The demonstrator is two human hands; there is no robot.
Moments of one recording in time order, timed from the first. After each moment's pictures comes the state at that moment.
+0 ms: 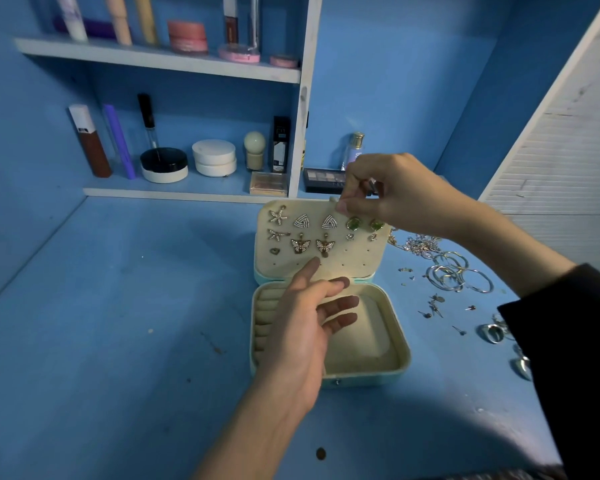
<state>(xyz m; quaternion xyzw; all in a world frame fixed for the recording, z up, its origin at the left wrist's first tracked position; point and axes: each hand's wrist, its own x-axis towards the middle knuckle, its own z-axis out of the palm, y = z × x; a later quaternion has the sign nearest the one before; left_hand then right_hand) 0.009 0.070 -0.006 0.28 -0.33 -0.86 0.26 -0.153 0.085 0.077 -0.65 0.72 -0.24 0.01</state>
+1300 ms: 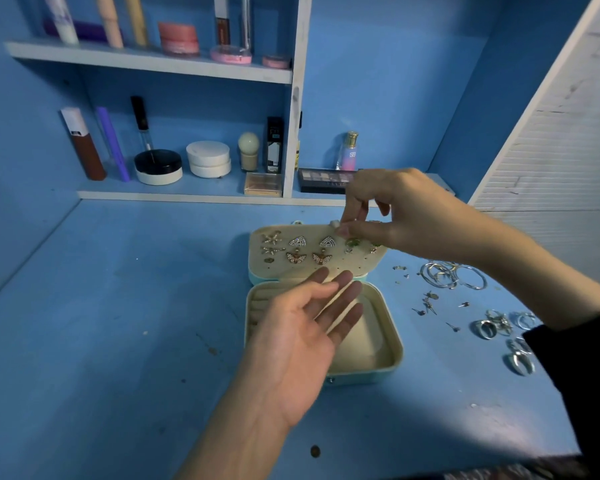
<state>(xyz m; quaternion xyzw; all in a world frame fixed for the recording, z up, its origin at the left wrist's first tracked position) 0.023 0.074 0.006 0.24 -0.20 -0.93 0.21 -0.142 0.111 0.076 -0.69 0.69 -0.21 -0.02</state>
